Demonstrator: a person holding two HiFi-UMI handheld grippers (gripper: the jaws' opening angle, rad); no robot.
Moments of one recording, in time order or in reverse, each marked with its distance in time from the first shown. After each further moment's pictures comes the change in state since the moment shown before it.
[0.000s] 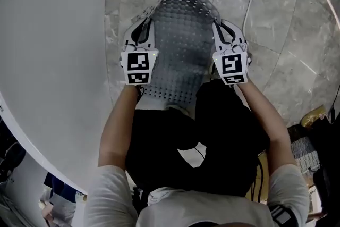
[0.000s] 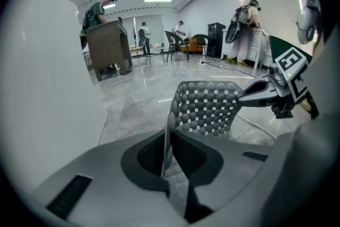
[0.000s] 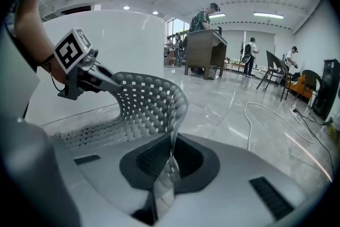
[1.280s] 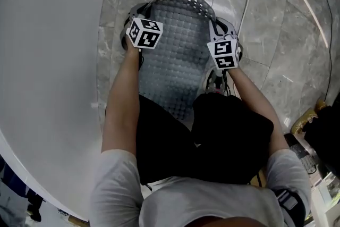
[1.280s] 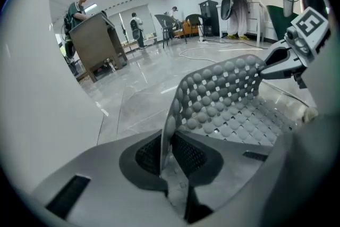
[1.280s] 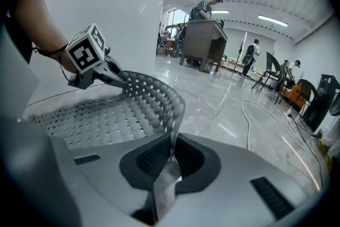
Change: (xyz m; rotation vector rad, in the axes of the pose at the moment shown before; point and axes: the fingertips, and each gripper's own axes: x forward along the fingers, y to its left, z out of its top) left arm 0.132 0.058 -0.023 0.192 0.107 0.064; right arm 0.078 -0.036 -0.021 -0.085 0.084 -0.110
